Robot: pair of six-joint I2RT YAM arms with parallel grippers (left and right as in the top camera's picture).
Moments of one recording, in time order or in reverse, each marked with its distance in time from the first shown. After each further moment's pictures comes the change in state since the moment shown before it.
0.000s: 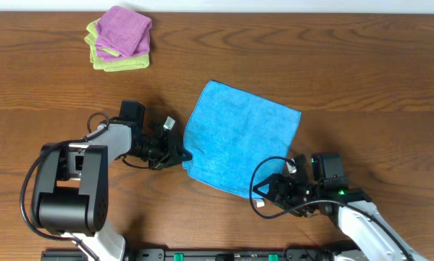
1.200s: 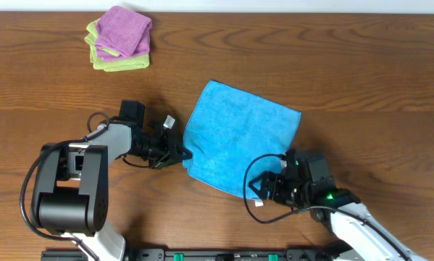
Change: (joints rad) left arm 0.000 0.000 0.000 0.024 0.000 -0.008; right arm 0.185 -0.011 -0.001 0.138 0.222 0.095
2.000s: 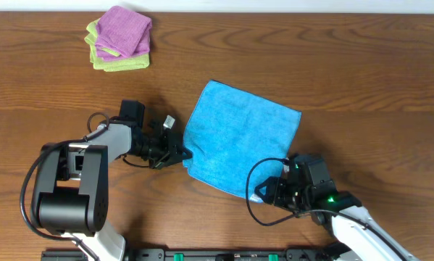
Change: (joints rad) left arm 0.000 0.000 0.000 0.000 0.003 -0.015; right arm 0.006 -0.034 -0.013 -0.039 0.057 0.021
